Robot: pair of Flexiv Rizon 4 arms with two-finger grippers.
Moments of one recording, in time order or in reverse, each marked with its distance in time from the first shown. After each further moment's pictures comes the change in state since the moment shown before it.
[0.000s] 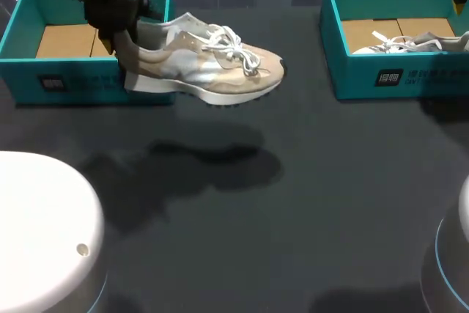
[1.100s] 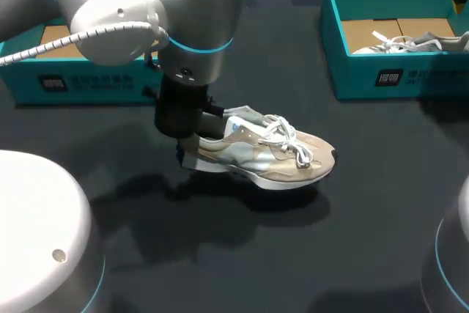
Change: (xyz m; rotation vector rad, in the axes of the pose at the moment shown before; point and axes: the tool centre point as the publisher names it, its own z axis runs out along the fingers) left arm -0.127 -0.067 0.092 -0.088 -0.012 0.062; right arm 0.000 0.000 0.000 0.000 0.000 0.000
